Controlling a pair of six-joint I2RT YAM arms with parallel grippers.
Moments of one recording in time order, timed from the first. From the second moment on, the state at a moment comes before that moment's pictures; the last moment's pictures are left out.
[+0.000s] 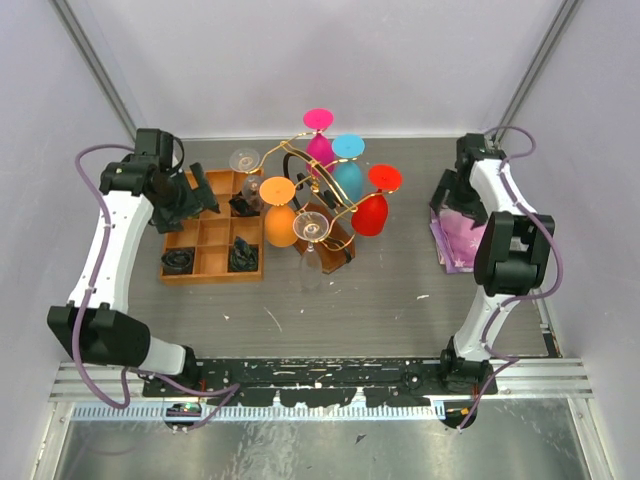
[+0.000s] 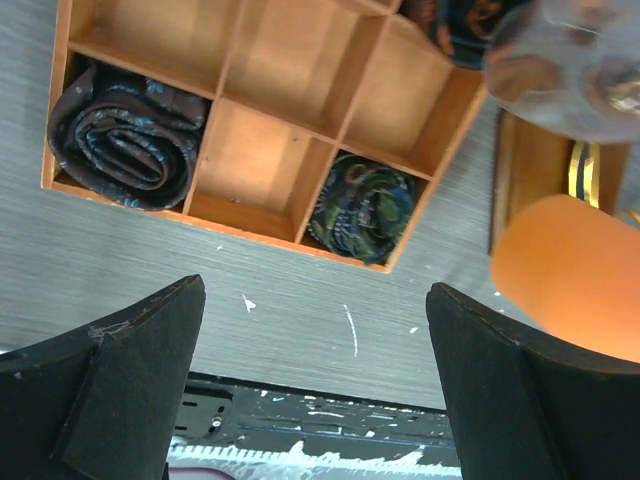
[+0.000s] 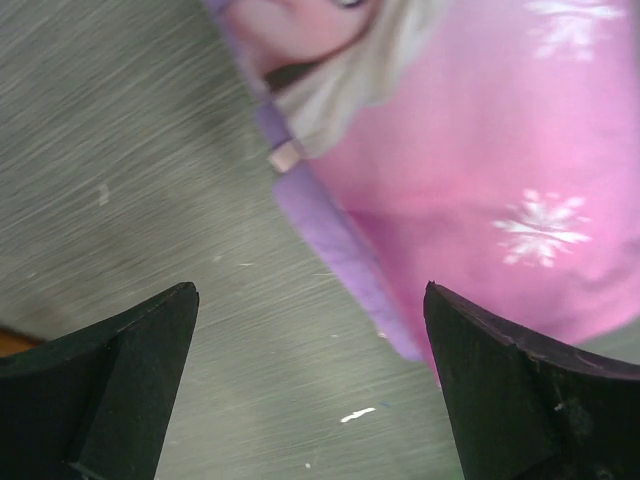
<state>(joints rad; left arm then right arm) -0.07 1.45 1.54 -1.18 0.01 -0.51 -0.08 1.89 1.58 -0.94 0.15 0.39</state>
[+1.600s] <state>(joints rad) 0.21 1.99 1.64 -1.14 -0.08 -0.50 -0.14 1.87 1.49 -0.86 0.06 0.37</state>
